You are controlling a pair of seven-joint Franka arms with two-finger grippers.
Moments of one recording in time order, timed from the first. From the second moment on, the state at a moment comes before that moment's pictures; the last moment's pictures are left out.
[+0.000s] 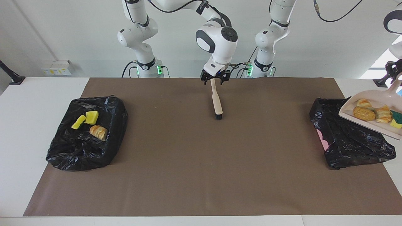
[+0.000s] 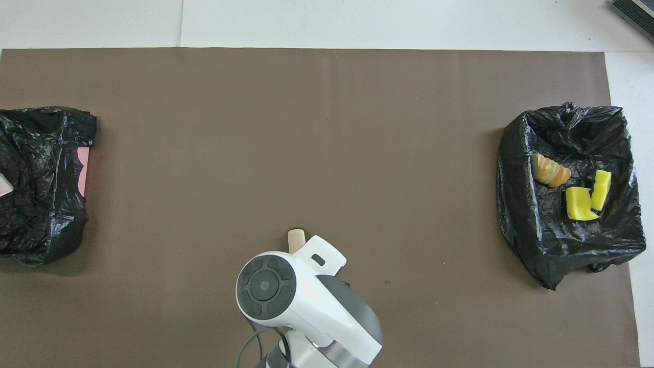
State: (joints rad) left arm 0.60 0.07 -0.05 -1.69 0.38 2.01 1.37; right arm 0.69 0.17 0.15 -1.82 0.02 1.77 0.74
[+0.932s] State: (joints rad) left arm 0.38 0.12 -0.07 -1.65 1.01 2.01 1.38; right arm 0.29 0.16 0.14 -1.52 0.01 1.52 0.23
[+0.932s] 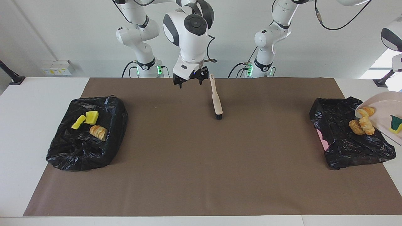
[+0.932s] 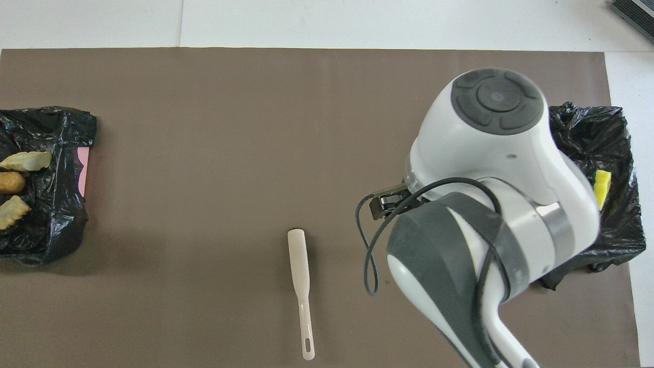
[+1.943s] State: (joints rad) left arm 0.26 0.11 -0.09 -1.46 0.58 1.69 1.39; right arm -0.05 0.12 0.08 -1.43 -0.12 1.51 0.00
